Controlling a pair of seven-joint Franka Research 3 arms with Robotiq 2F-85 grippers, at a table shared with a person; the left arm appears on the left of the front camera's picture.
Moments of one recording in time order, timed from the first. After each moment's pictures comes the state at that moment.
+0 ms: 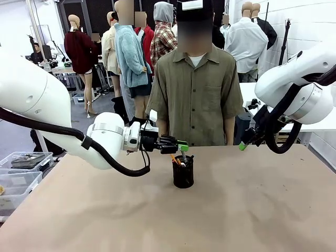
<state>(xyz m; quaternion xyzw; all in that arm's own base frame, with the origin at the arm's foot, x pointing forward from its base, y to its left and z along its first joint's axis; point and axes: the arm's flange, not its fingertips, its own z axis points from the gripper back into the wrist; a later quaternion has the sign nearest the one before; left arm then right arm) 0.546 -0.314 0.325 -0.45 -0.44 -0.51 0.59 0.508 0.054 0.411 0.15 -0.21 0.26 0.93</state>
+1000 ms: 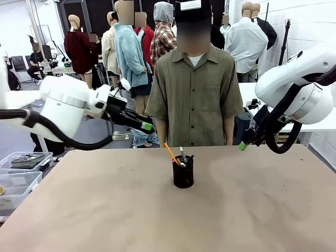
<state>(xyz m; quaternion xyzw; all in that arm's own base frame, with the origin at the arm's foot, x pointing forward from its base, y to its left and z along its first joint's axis) 0.526 -0.200 0.464 -0.29 -0.40 -0.50 0.71 0.508 0.054 0.412 0.15 -0.21 0.26 0.93</state>
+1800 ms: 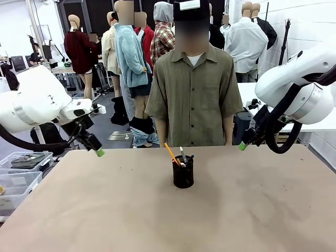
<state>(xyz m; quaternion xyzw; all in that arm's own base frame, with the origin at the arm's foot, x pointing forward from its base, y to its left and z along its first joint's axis) 0.497 -0.086 0.434 -0.06 -0.15 -0.33 0.93 0.508 0.053 0.412 0.15 -0.21 0.26 0.93</state>
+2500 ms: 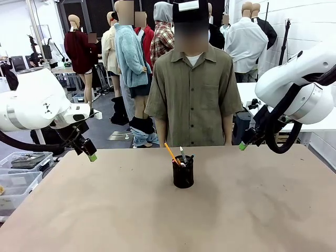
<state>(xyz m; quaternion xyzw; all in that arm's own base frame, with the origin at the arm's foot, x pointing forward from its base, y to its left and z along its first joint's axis) 0.487 -0.086 0.430 -0.02 -0.14 -0.30 0.94 0.508 0.053 0.412 0.15 -0.21 0.26 0.93</state>
